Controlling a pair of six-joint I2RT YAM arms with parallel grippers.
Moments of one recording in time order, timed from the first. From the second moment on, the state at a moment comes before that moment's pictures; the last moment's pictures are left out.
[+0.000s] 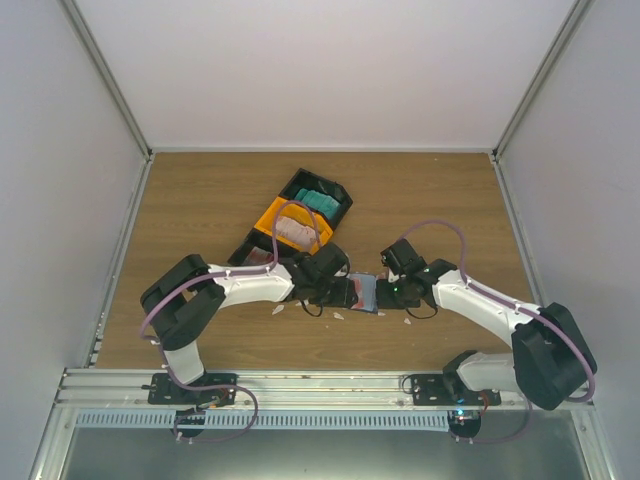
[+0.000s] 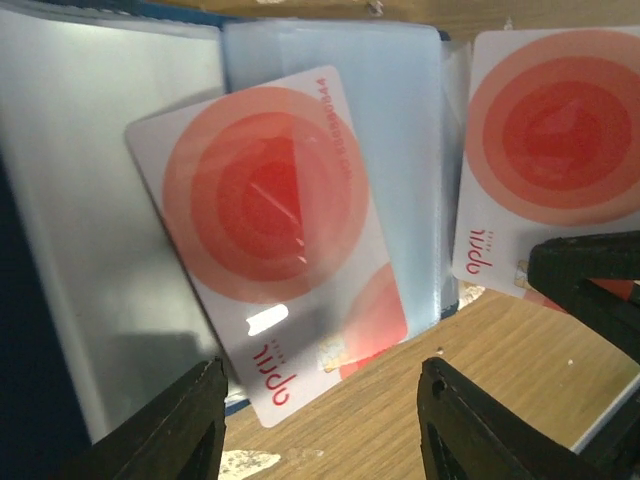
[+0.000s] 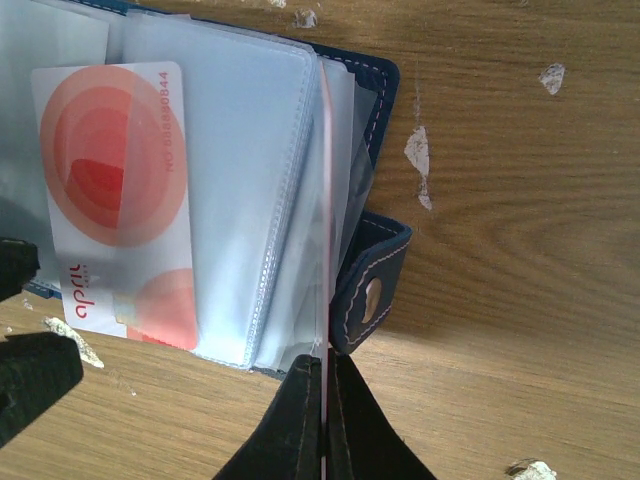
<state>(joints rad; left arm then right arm) -0.92 1.77 1.01 -0.22 0.23 -0.79 0.57 1.29 0.68 -0.63 -0.09 0.53</state>
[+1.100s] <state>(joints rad) -0.93 1.86 1.10 -0.26 0.18 -0.78 0.57 1.29 0.68 -0.62 -0.10 0.51</state>
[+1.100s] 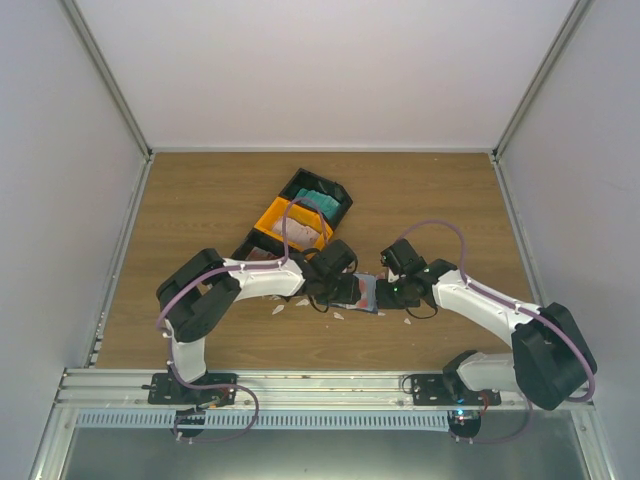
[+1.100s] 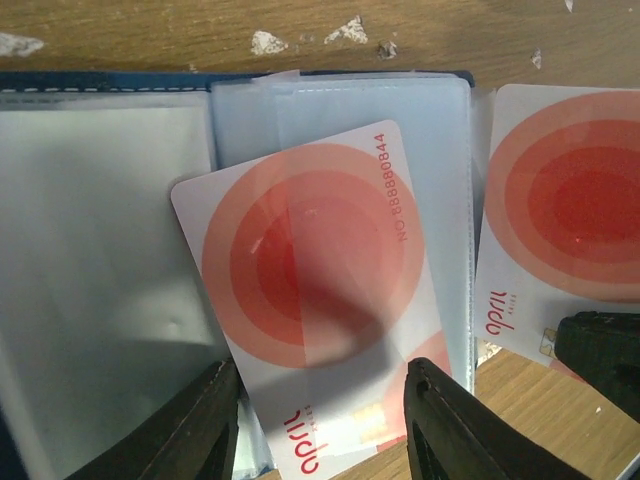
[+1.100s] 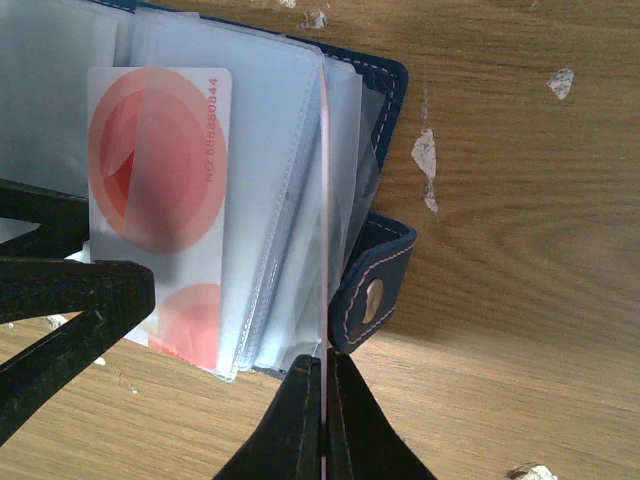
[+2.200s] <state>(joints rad) -0.92 1.89 1.13 -0.17 0.19 -0.68 0.57 1.29 0.68 -0.62 -0.09 0.51</state>
